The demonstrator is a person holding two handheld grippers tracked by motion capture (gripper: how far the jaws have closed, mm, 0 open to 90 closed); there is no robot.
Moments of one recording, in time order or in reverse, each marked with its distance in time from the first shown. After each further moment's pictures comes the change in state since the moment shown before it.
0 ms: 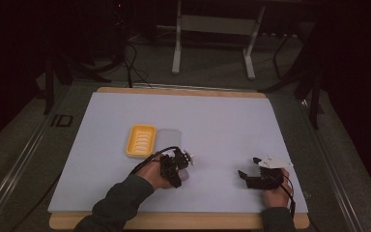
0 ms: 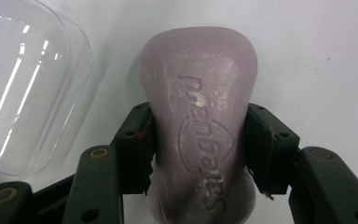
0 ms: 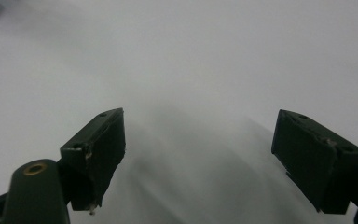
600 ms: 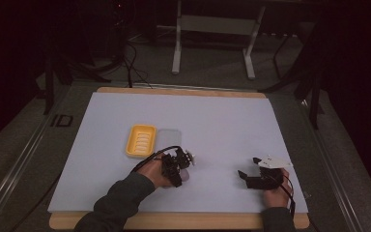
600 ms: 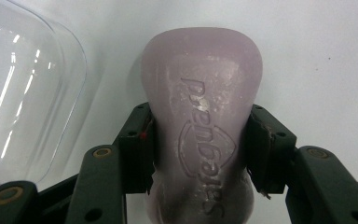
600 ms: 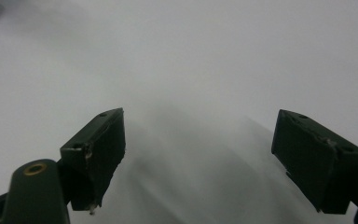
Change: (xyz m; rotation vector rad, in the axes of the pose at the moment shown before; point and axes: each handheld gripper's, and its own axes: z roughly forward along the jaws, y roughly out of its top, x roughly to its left) left arm 0.002 0.004 0.002 0.024 -0.015 0.035; right arm 0.000 0.000 0.000 0.002 0.000 -0.001
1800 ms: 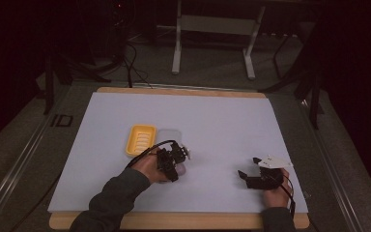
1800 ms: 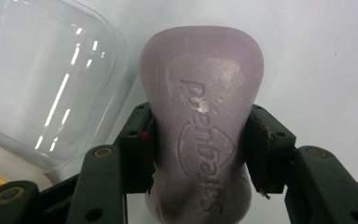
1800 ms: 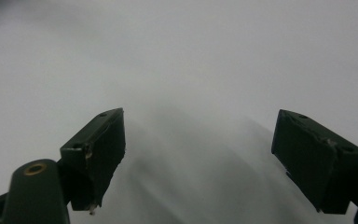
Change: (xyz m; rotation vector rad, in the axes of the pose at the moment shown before) left arm 0.012 -0.008 -0.021 -0.030 0.031 -0.027; right arm 0.000 0.000 0.000 -0.001 0.000 0.001
